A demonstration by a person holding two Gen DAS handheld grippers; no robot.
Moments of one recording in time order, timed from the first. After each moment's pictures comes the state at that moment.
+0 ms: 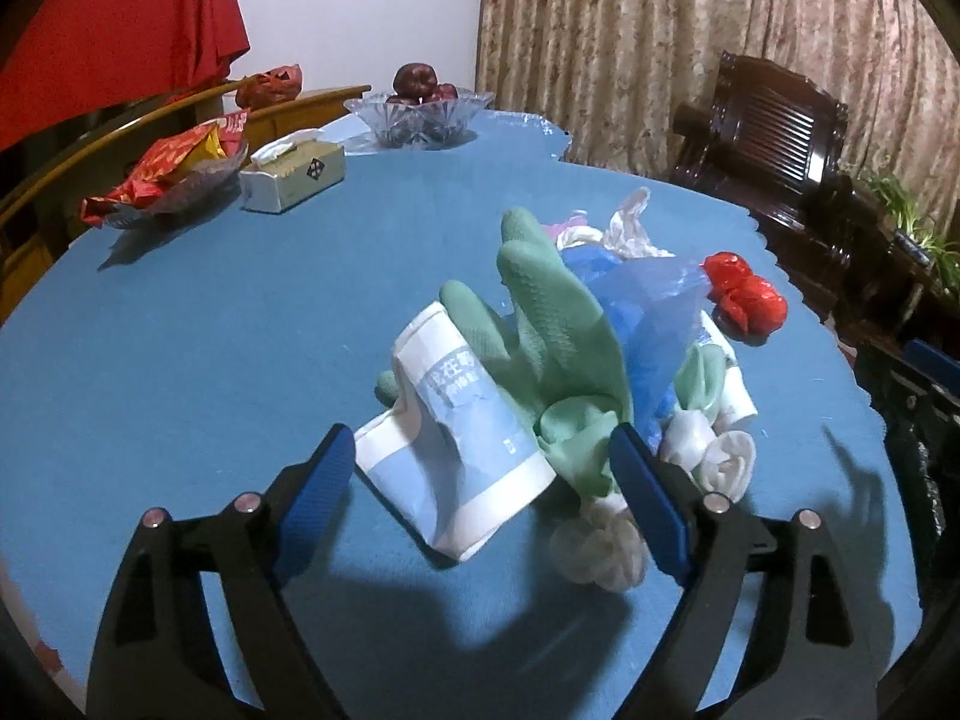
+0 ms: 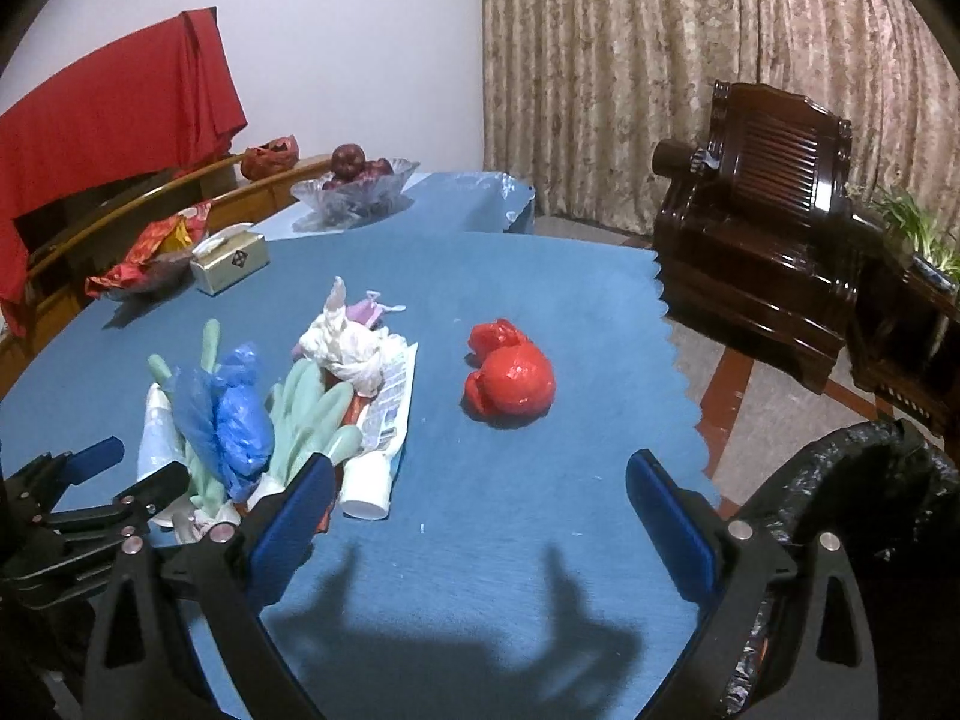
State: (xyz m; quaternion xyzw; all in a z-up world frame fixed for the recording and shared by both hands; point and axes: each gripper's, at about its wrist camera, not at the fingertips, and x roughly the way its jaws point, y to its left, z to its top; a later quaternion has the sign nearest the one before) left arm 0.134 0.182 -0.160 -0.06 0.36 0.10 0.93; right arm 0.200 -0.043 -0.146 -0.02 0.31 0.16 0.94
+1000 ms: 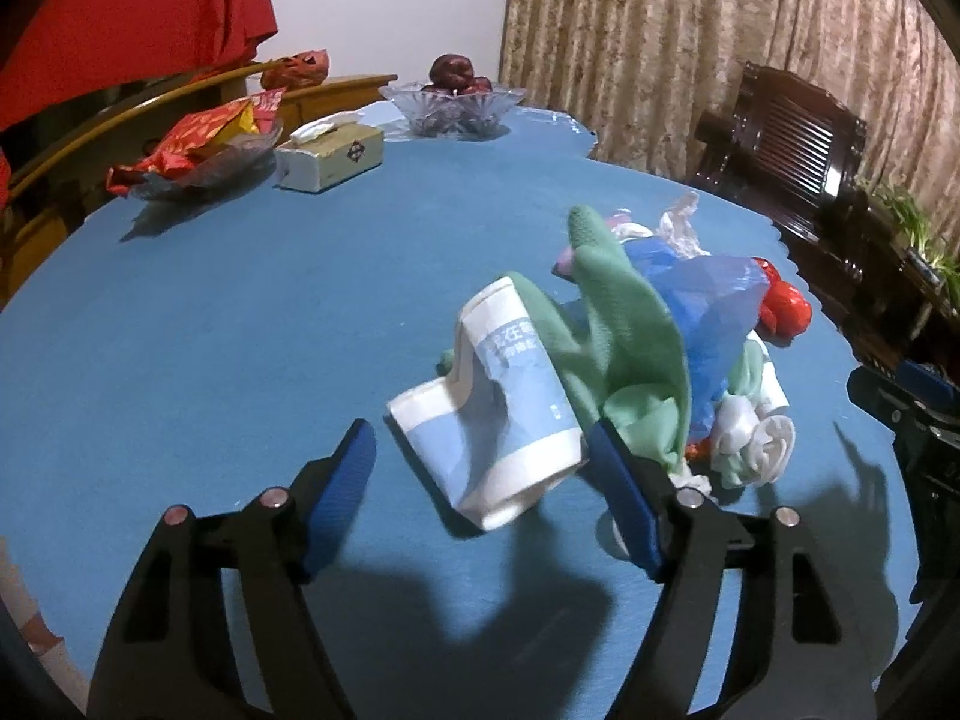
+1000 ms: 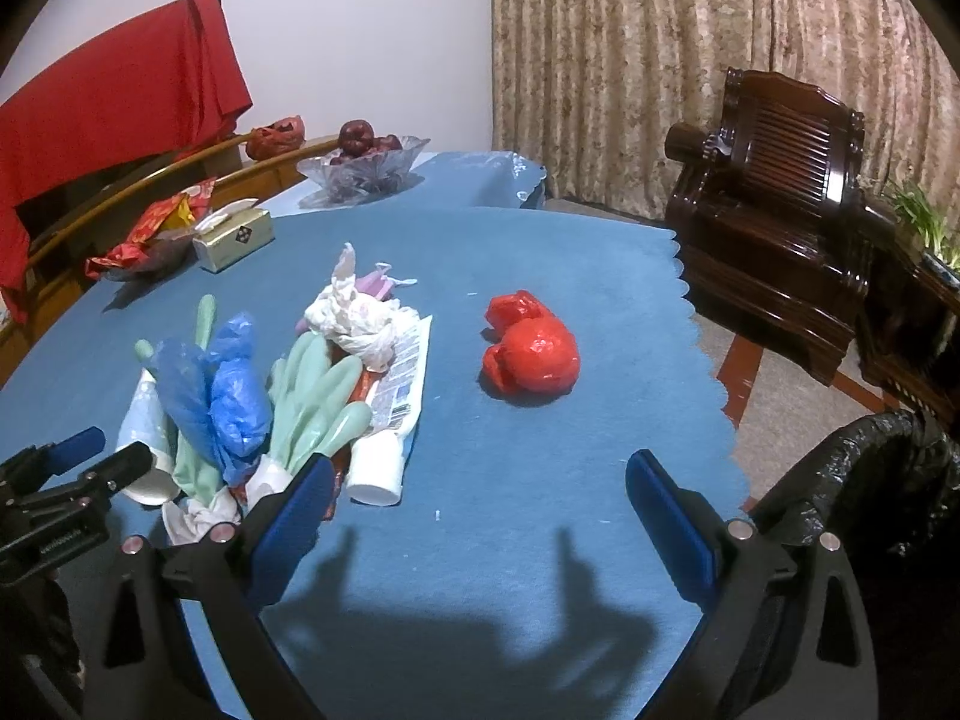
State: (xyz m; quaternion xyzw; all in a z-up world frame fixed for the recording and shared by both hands) left arm 0.114 0.208 -0.165 -0.09 0.36 0.12 0.92; right arm 0.201 -0.031 -0.159 -0.03 0.33 0.17 0.93
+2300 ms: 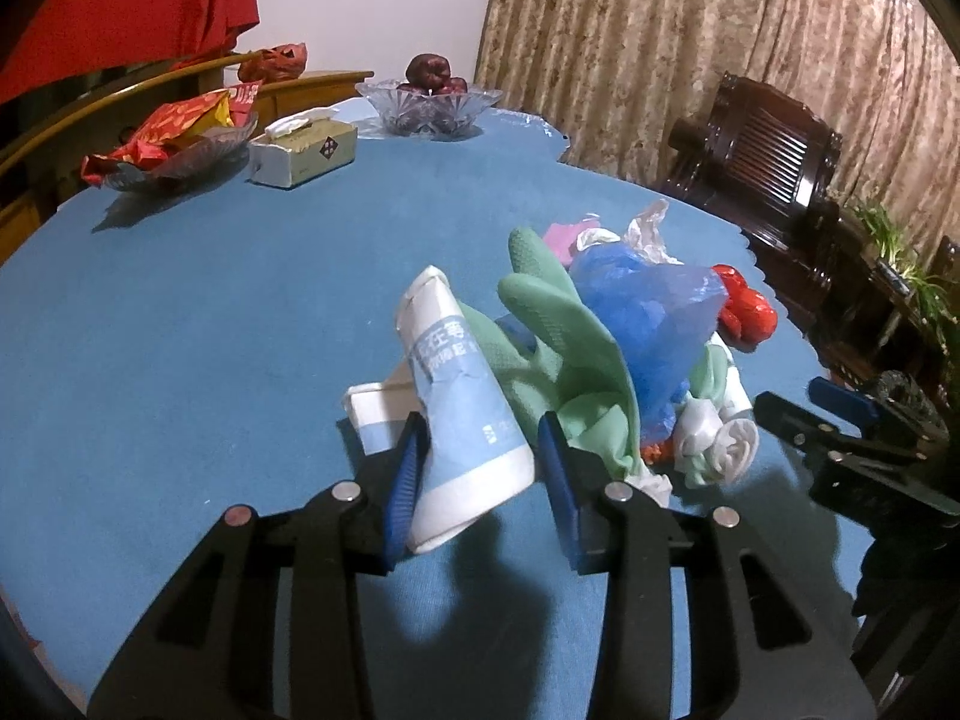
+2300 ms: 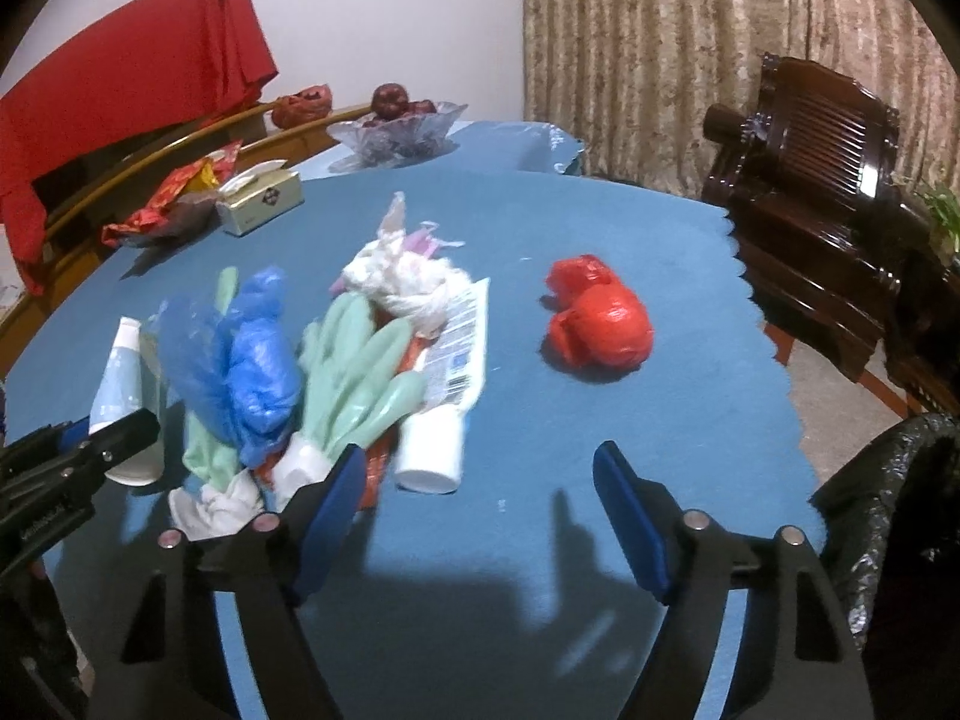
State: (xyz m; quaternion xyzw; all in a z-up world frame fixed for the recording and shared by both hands) left arm 0.110 0.204 -0.160 -0.11 0.35 0.08 0.93; right arm 0.205 0.001 -0.177 -0.04 0.36 0.21 0.91
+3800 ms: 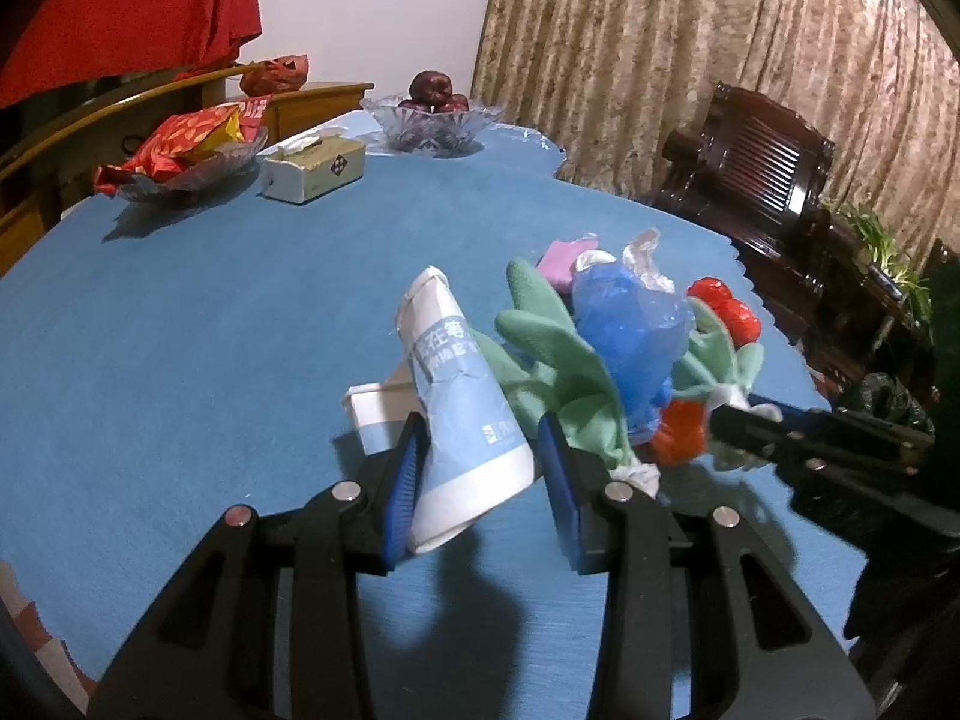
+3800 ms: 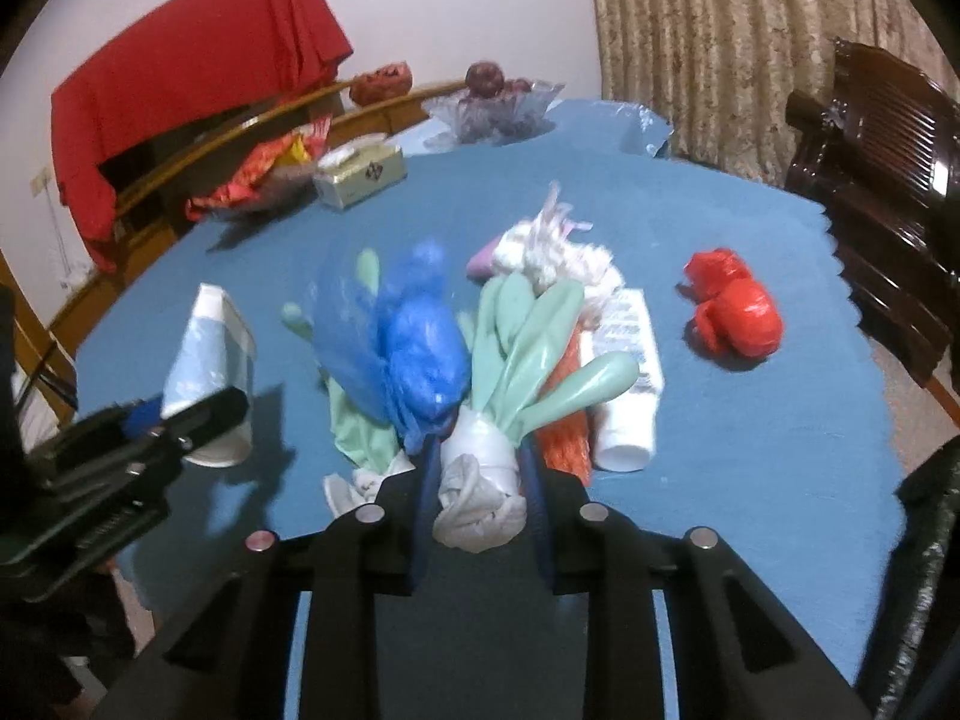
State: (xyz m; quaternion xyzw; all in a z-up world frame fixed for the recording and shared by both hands) left arm 0.093 0.214 -0.142 -0.11 0.34 0.07 0.93; right arm 0.177 0.024 -0.154 -0.02 0.37 0.29 0.88
